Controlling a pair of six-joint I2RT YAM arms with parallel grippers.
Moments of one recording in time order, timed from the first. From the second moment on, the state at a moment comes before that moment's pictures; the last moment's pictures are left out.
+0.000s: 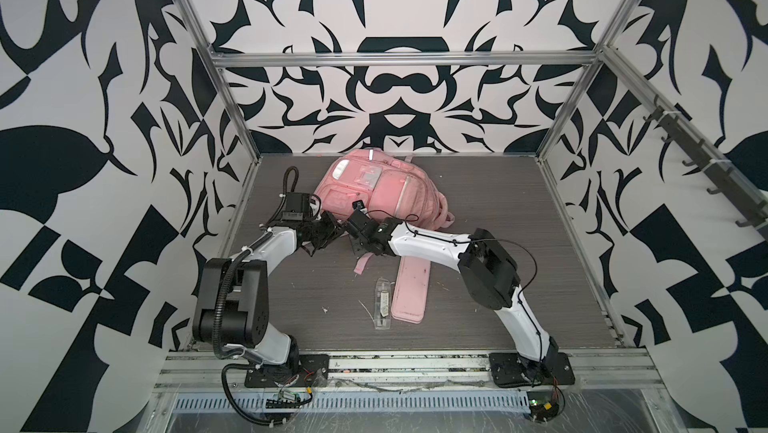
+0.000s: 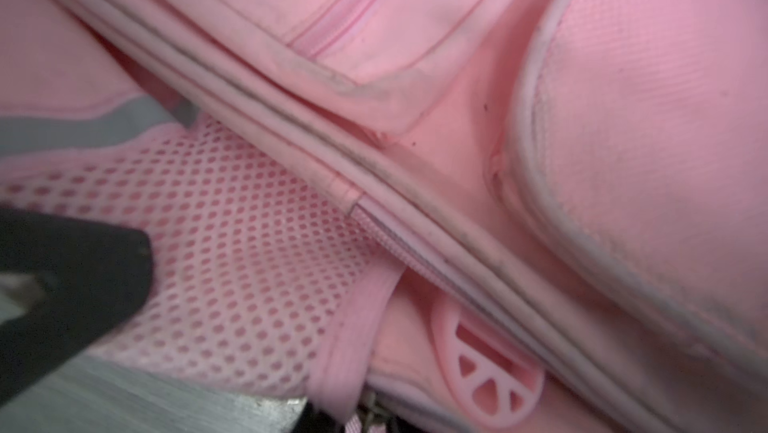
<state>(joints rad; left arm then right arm) -0.11 1.54 0.86 -0.24 0.59 -0.77 0.98 2.23 1.77 -0.54 0.32 0.54</state>
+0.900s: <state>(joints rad) -0.08 1.60 0.95 -0.31 0.59 -0.77 0.95 2.05 1.48 -0.40 0.16 0.51</state>
